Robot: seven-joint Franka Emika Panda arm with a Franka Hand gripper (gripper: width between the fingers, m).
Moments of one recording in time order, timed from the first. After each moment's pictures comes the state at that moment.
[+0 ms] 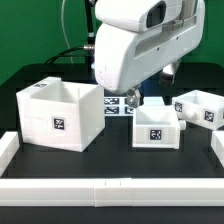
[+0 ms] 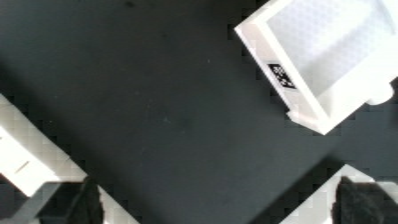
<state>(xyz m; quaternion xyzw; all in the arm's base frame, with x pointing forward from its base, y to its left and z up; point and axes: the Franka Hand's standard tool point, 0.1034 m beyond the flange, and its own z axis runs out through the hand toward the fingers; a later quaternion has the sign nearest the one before) 0.588 0.020 0.123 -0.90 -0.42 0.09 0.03</state>
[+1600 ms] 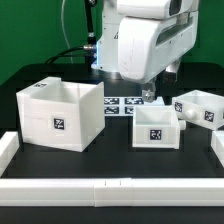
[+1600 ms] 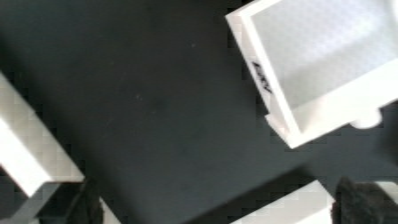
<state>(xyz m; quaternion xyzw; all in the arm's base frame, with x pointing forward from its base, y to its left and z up) 0.559 0.035 0.110 -0.85 -0.53 0.00 0.00</state>
